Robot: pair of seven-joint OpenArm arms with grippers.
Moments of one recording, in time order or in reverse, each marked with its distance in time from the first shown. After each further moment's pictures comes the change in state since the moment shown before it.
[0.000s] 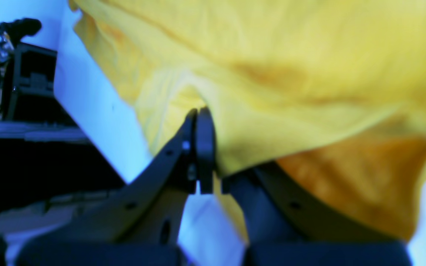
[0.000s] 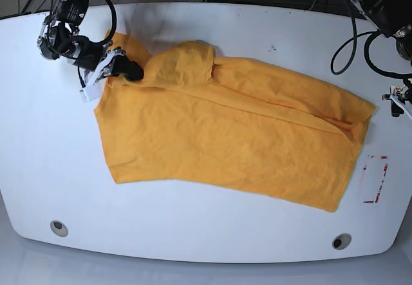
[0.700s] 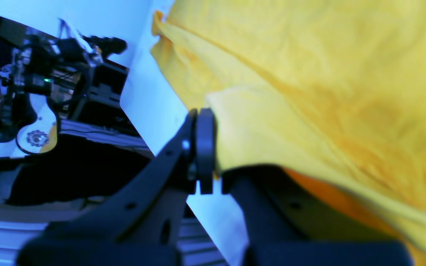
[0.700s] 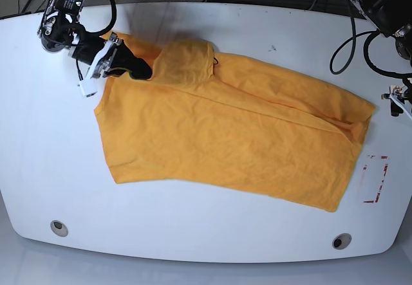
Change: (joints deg) left arm 0.0 0.2 0.0 0.0 0.0 0.0 0.0; right arm -3.8 0.1 -2.9 5.2 15.1 0.0 0.2
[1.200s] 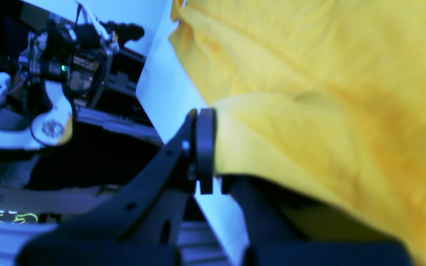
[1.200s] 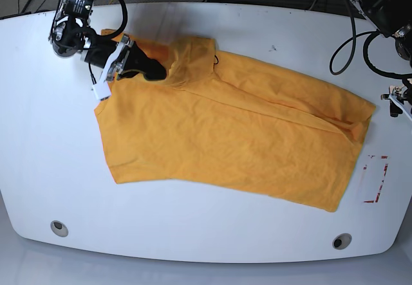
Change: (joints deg) left arm 0.0 0.2 0.1 0.0 -0.1 0.0 0.0; right arm 2.9 -1.6 -2.2 -2.1 -0.2 0.0 -0.6
